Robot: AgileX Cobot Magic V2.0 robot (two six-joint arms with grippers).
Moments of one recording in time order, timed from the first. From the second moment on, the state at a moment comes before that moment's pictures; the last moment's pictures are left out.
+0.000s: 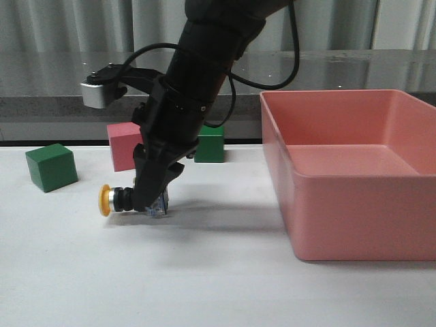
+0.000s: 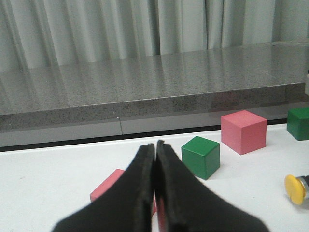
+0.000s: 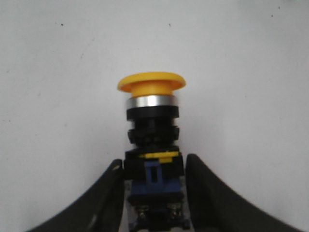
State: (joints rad) left arm -0.02 0.00 0.00 -0.02 0.06 0.15; right arm 0.65 2.22 -1.79 0.38 0.86 -1.04
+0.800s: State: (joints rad) left arm -0.02 0.00 0.00 -0.02 0.06 0.15; right arm 0.50 1.83 -1.79 0.38 1.00 -0.84
